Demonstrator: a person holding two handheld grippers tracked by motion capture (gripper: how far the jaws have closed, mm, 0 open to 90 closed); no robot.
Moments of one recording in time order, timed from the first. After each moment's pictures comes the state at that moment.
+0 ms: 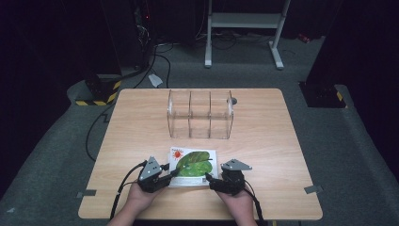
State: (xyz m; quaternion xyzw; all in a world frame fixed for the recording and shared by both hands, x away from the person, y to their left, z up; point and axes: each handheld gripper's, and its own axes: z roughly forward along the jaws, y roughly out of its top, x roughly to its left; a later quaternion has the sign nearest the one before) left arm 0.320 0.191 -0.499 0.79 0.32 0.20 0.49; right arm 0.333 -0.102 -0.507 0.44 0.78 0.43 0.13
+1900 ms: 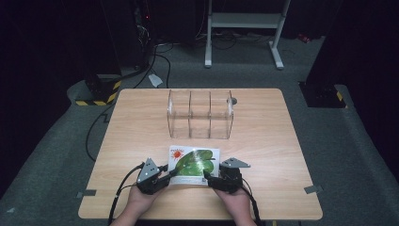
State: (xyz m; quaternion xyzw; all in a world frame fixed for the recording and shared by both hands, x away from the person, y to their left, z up) left arm 0.315 0.193 -0.502 0.76 0.35 0.21 0.50; right arm 0.340 -0.097 -0.509 0.46 0.77 0.43 0.12
